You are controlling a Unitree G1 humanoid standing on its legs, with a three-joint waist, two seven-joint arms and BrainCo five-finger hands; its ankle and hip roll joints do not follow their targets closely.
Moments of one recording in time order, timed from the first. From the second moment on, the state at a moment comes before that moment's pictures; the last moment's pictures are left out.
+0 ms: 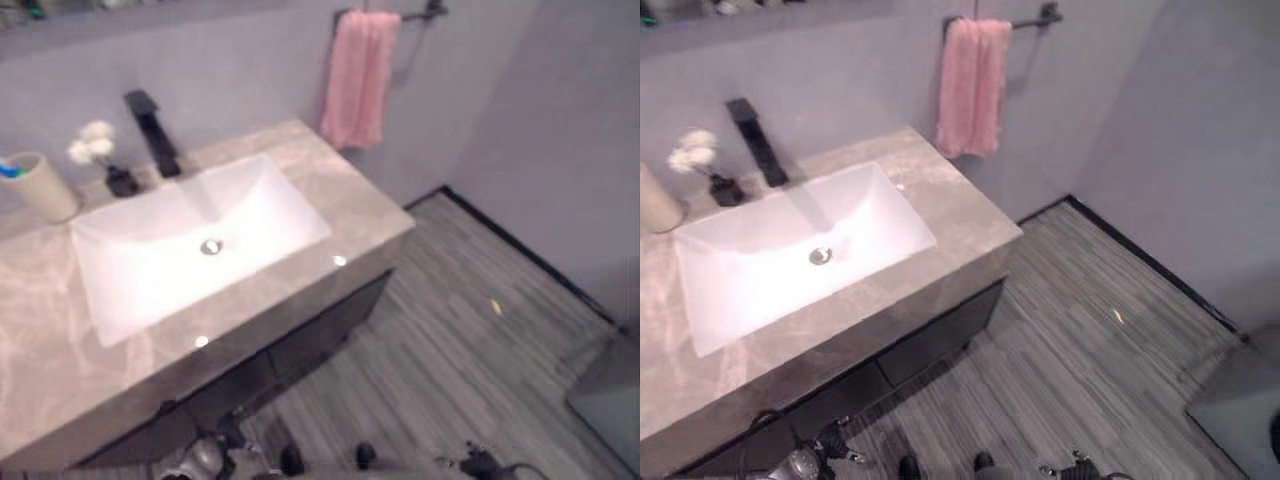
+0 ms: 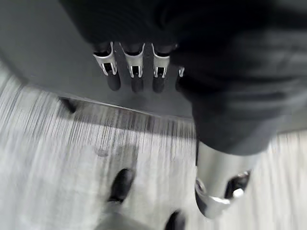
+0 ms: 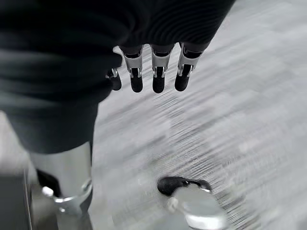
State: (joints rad) left arm -0.11 0.31 -0.55 1.17 0.30 -0.12 0.11; right arm 0.02 -0.31 0.03 1.23 0.10 -0.09 -0.13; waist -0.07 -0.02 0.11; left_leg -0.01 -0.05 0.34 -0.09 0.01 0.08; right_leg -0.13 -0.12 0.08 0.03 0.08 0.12
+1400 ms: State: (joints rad) left arm -0.09 0.28 -0.40 1.21 0.35 -0.10 0.15; right arm -0.04 -0.40 0.16 1.32 0.02 -0.09 -0.13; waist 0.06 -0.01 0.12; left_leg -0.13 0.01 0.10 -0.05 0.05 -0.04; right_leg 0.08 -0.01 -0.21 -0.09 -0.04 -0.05
